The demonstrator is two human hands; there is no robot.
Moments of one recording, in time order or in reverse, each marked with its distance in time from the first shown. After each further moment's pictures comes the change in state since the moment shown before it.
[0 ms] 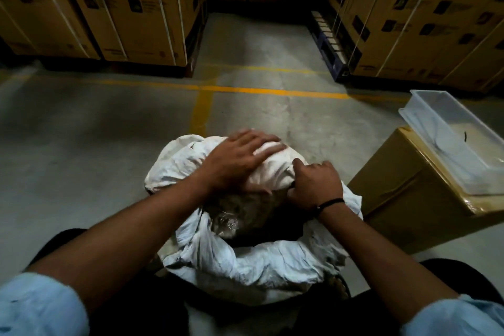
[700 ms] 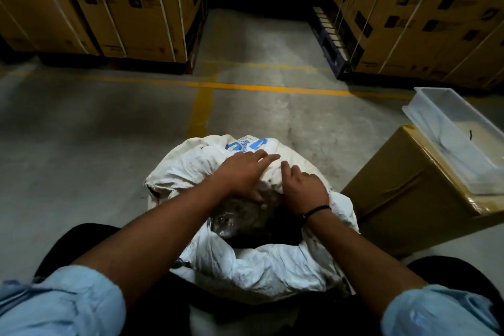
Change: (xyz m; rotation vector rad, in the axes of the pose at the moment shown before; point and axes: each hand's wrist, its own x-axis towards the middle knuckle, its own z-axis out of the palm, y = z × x) left_hand 0.006 0.003 0.054 -0.189 -0.432 -0.239; right_hand 0.008 -0.011 0.057 -0.074 -0.033 -0.055
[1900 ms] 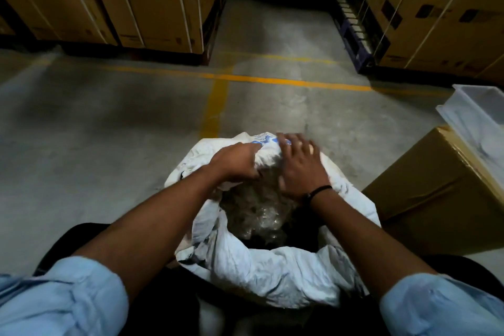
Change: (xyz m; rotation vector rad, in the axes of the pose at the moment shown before) left_hand -0.009 -0.043 -0.008 -0.298 -0.004 -0.362; right_hand 0.049 -0.027 -0.012 0.214 0.142 -0.087
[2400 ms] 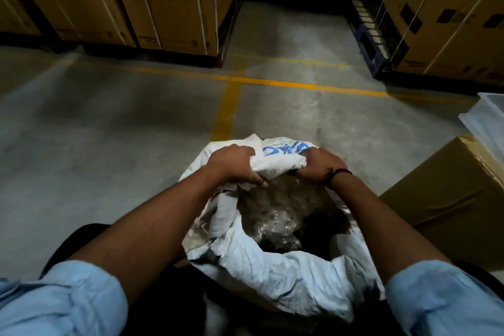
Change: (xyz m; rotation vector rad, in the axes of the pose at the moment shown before) left_hand -0.013 -0.028 -0.012 0.118 -0.059 -0.163; right_hand 0.039 0.029 -0.004 0.174 -0.387 0.132
